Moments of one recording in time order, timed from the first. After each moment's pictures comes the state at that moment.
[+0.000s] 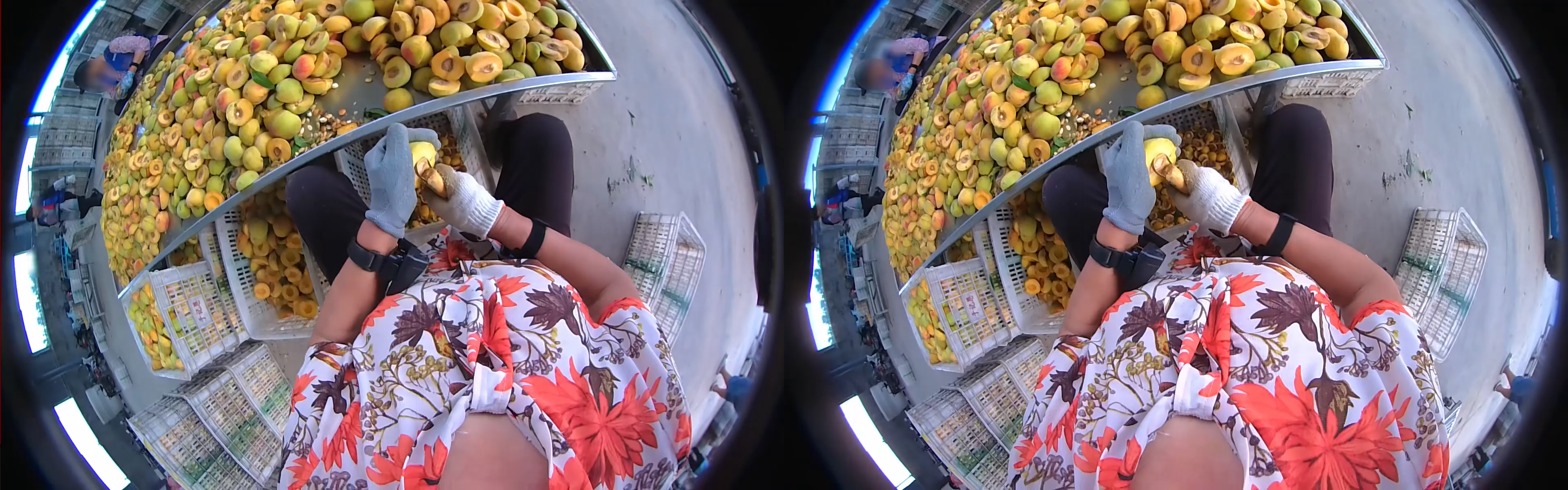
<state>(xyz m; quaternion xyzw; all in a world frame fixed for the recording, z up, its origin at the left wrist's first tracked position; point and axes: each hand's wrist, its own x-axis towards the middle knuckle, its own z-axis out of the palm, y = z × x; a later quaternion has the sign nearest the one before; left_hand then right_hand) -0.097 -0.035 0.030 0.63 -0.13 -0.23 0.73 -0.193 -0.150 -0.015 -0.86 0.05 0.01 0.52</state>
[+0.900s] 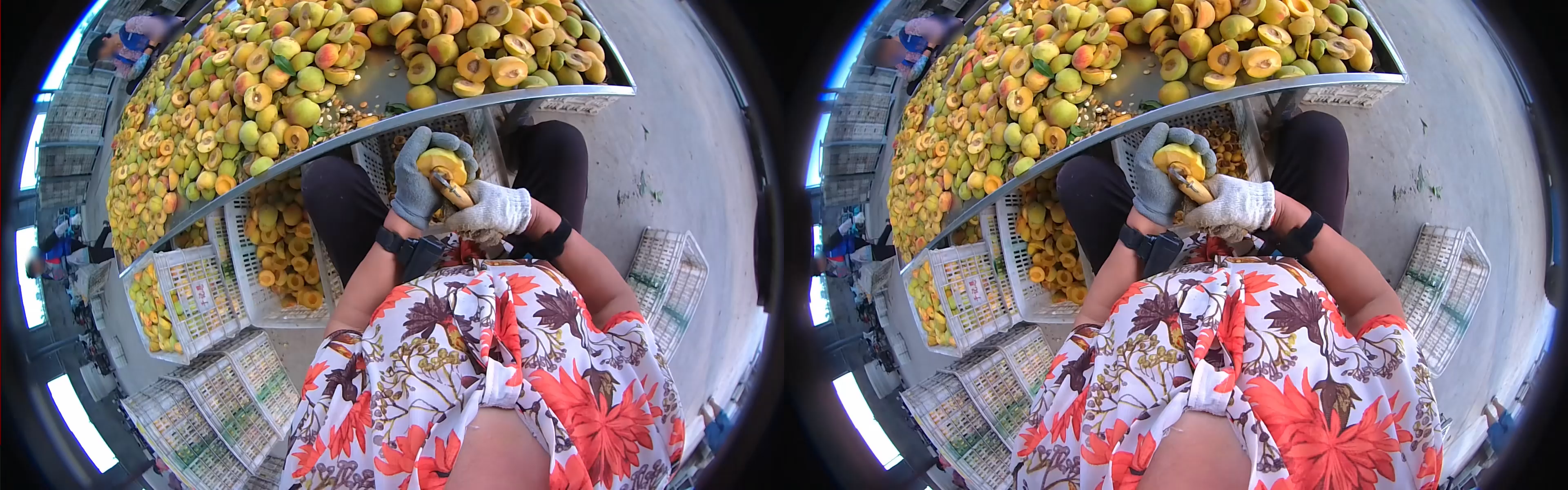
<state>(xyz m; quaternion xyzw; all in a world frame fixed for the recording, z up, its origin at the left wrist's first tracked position) -0.099 -0.036 0.001 0.25 -0.01 -0.43 0.87 -0.194 -0.174 0.017 -0.60 0.04 0.34 0.72</state>
